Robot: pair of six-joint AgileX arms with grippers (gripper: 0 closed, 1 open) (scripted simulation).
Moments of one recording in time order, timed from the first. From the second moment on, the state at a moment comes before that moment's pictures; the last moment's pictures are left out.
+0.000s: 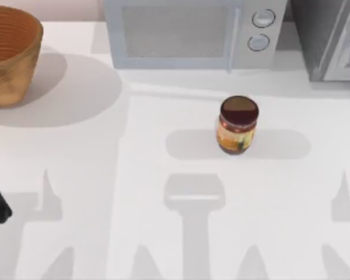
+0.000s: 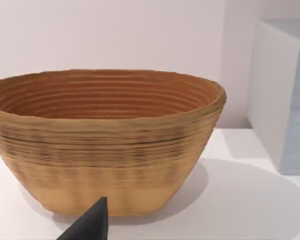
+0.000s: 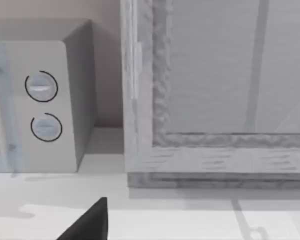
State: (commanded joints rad) left arm 0.00 0.00 0.00 0.00 0.00 0.00; right arm 0.00 0.00 0.00 0.00 0.00 0.00
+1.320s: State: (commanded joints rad) left arm 0.00 0.00 0.00 0.00 0.00 0.00; right arm 0.02 1.57 0.74 0.00 -0.90 -0.59
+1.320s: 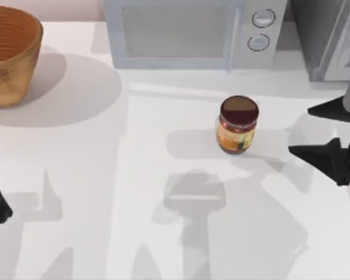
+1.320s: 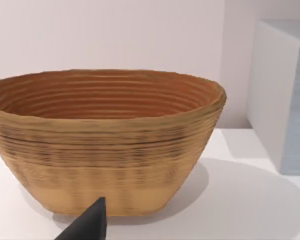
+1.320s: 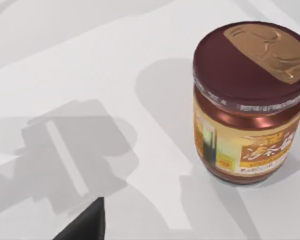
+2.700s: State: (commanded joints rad) left arm 0.00 0.00 0.00 0.00 0.00 0.00; right arm 0.05 2.41 1.28 0.23 -1.44 -0.90
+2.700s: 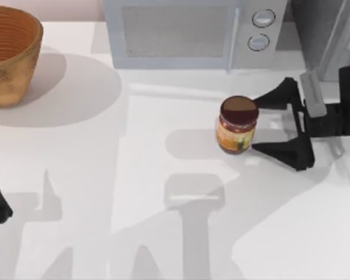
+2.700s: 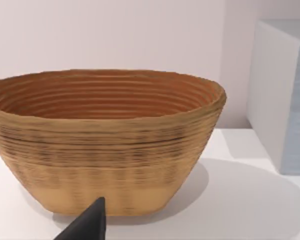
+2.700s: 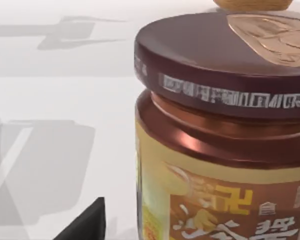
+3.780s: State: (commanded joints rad) left arm 0.00 0.00 0.00 0.00 0.00 0.00; right arm 0.18 2.46 1.21 0.83 -1.34 -0.42
